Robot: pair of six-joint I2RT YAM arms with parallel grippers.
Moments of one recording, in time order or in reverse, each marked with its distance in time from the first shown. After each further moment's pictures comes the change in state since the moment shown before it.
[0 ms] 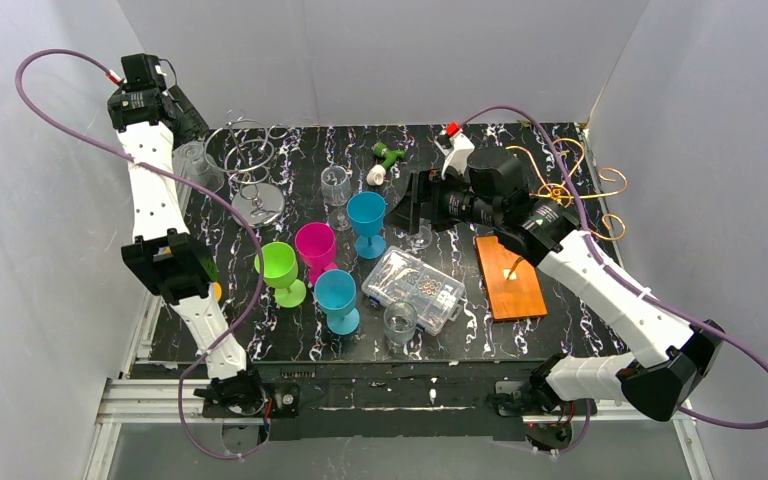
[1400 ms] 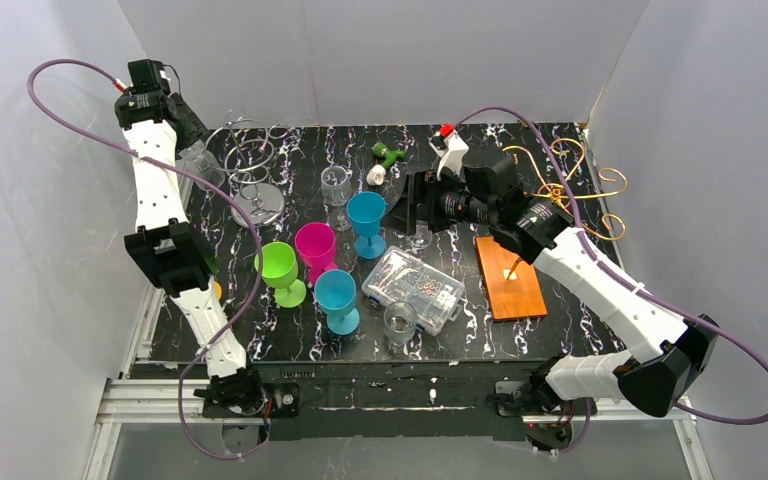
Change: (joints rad) left arm 0.010 0.087 0.012 0.034 0.028 -0.044; right arm 0.000 0.025 -0.001 0.009 -0.032 -0.002
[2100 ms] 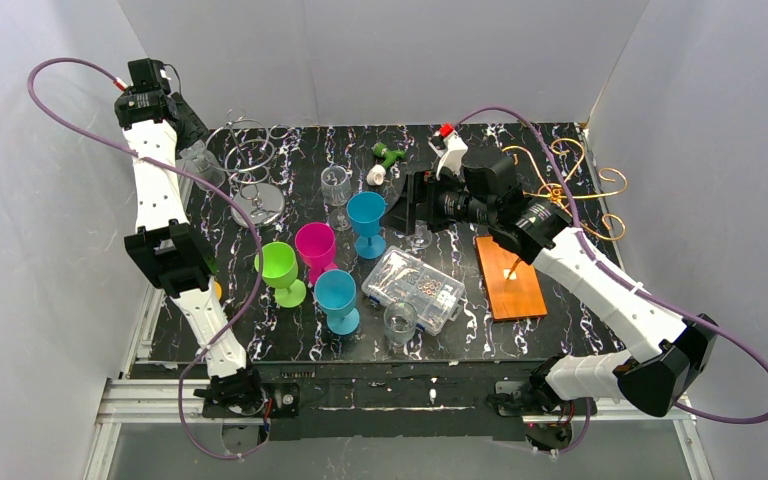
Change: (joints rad) left arm 0.000 -0.009 0.000 -0.004 0.000 0.007; right arm 0.000 0.002 -0.008 0.018 -0.004 0.005
